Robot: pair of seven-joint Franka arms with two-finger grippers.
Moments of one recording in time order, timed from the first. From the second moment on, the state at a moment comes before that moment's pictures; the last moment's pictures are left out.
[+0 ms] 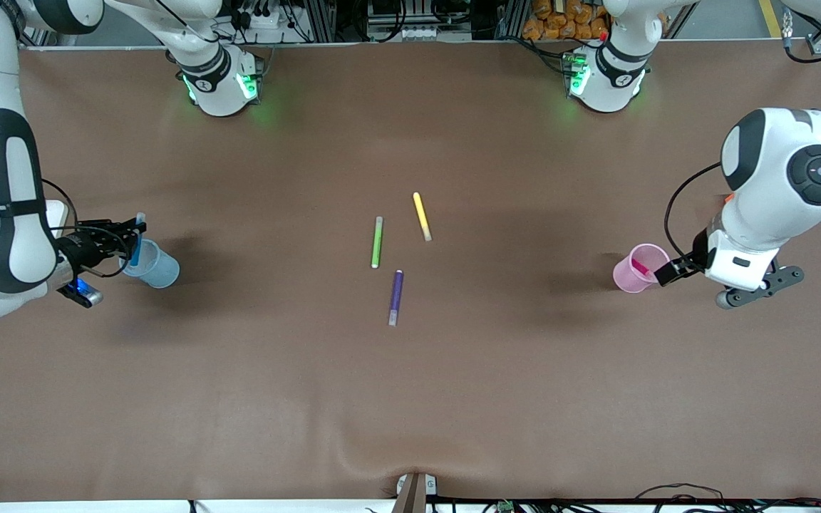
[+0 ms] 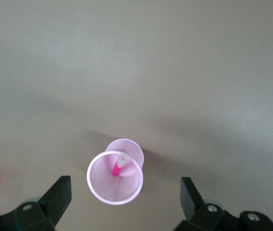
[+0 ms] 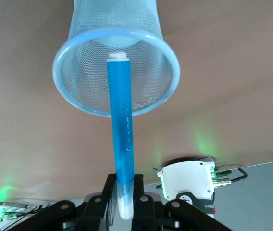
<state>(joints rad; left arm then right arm) 0.26 0.19 -0.37 -1.90 0.20 2.09 -0.56 -0.16 0.62 -0.11 -1.54 0.23 1.30 0.20</state>
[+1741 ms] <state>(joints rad) 0.27 0.18 -0.40 -1.59 0.07 1.70 -0.56 -0.08 0.52 -0.09 -0.99 0.21 1.15 0.16</state>
